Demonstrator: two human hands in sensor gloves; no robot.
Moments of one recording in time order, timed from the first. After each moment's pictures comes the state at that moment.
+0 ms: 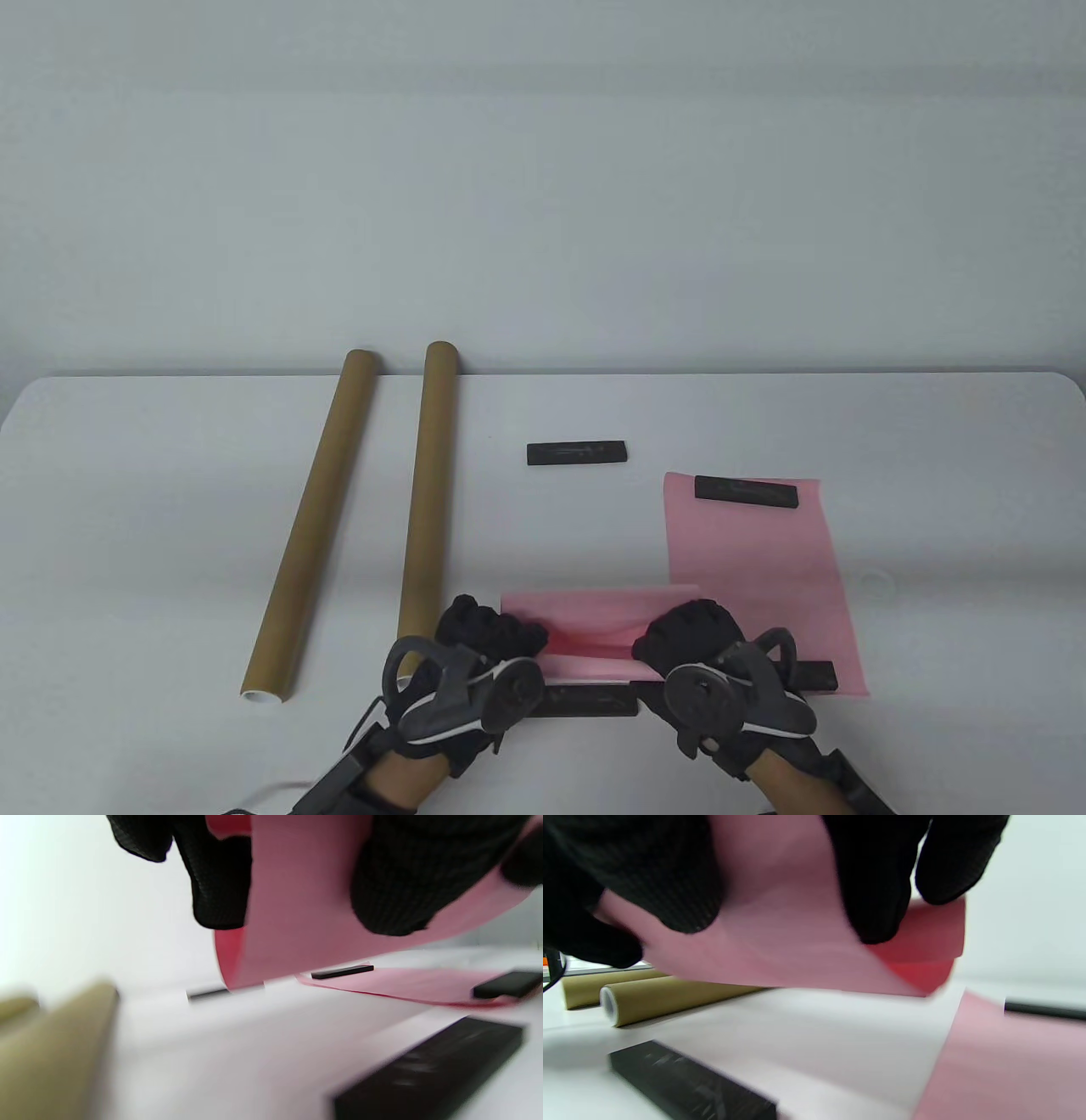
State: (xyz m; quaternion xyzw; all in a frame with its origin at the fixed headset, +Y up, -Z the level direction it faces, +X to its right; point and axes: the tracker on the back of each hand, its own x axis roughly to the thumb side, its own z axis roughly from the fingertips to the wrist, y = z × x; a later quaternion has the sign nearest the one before) left_hand -0.088 -0.702 -0.285 0.13 -0.27 -0.10 0.95; right_hand 0.143 -0.688 -0.288 0.29 -0.07 0.95 0.07
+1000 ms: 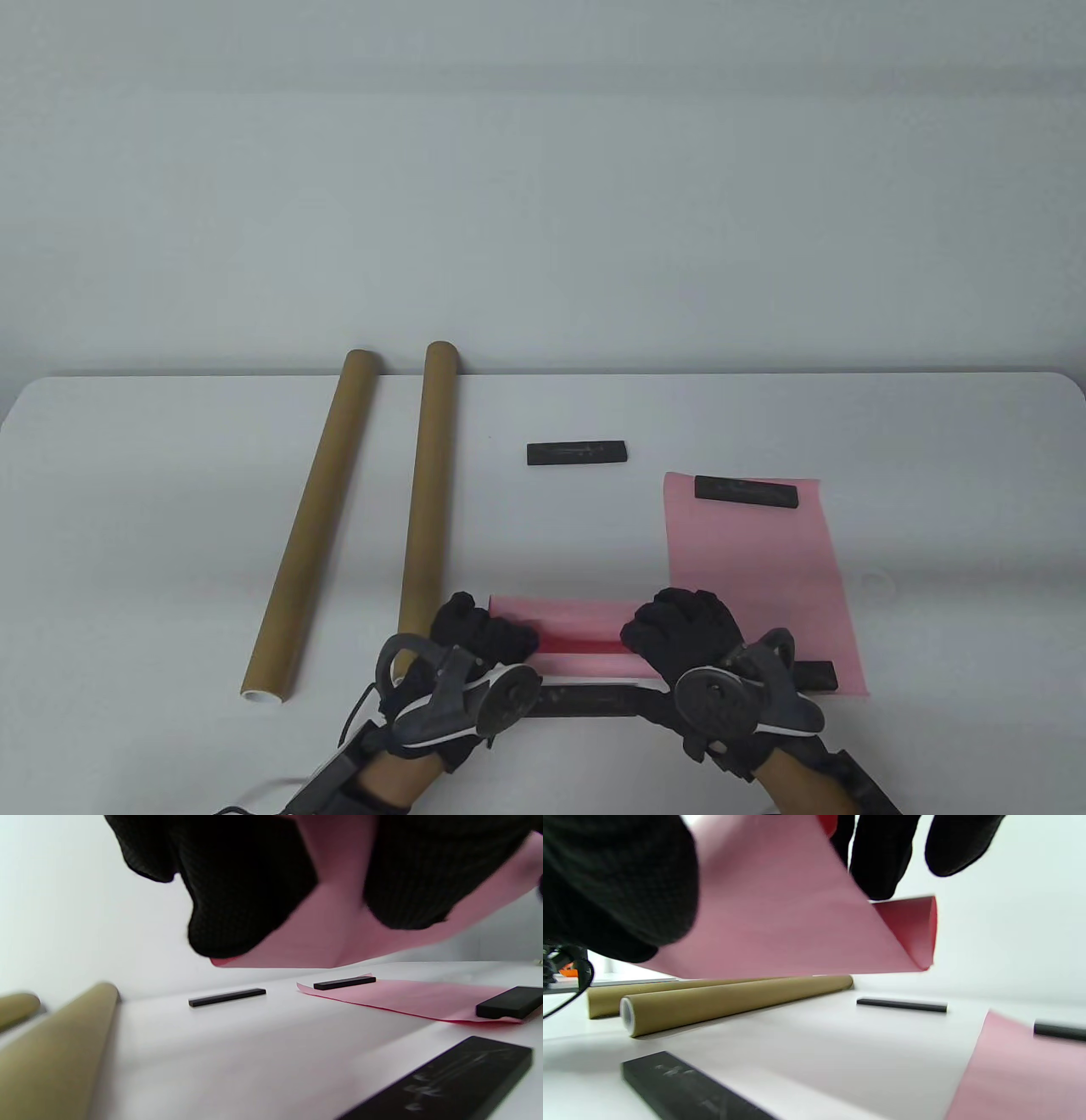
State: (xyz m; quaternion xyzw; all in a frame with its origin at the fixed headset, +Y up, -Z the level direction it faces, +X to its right) left_hand -0.099 -0.700 -0.294 0.07 -0.25 0.00 0.96; right_hand 0.145 -0.689 -0.281 0.32 -0.14 0.94 0.05
